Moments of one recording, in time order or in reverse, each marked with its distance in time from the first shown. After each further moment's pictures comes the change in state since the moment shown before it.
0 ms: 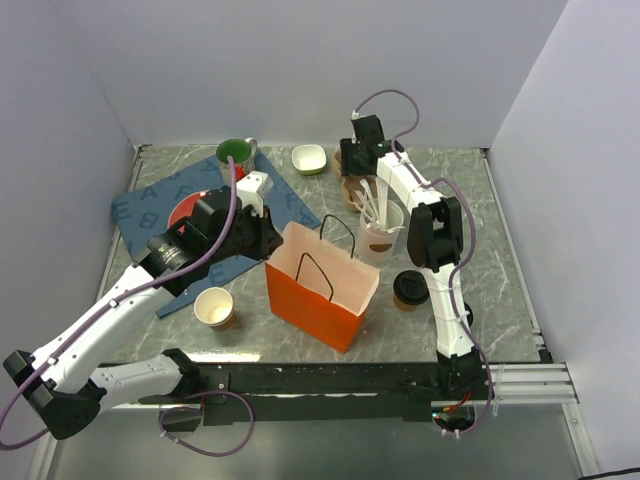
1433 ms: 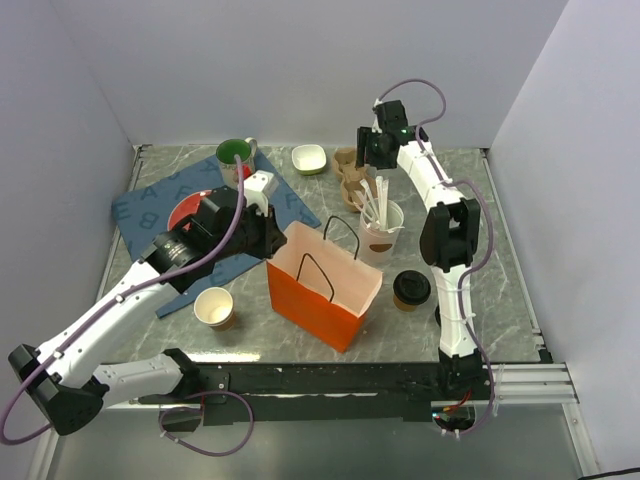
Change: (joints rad) left arm 0.000 0.031 0.001 0.021 0.017 0.021; right arm -0.079 -0.069 0.066 -0.181 -0.107 0.048
